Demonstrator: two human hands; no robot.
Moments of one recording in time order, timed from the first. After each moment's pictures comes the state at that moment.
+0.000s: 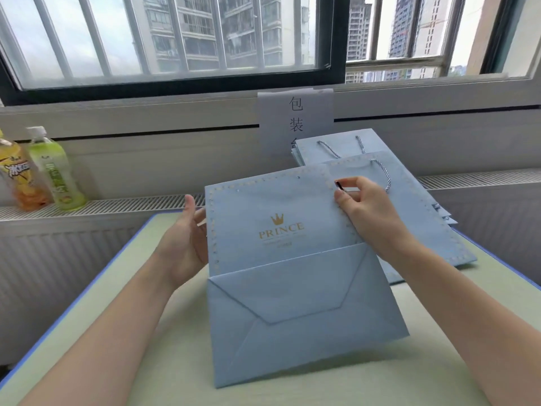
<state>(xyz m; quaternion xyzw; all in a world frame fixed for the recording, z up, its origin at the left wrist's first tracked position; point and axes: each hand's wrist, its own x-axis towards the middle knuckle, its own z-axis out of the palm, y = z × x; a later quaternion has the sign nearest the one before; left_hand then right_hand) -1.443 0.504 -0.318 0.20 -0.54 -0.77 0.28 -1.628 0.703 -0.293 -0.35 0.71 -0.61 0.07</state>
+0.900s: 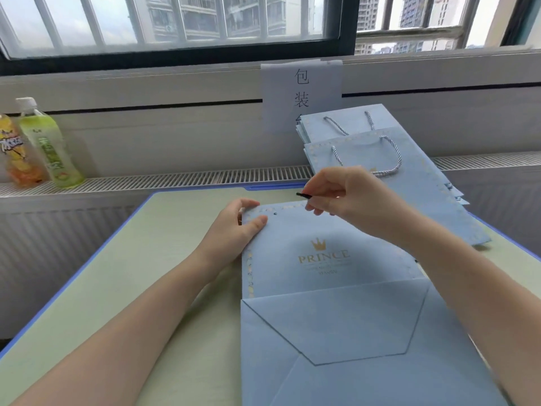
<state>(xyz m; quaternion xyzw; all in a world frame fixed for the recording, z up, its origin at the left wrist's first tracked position) -1.468 0.546 -0.340 0.25 -0.80 -0.48 0.27 -1.608 0.700 -0.288 -0.55 0.70 -0.44 0.07</state>
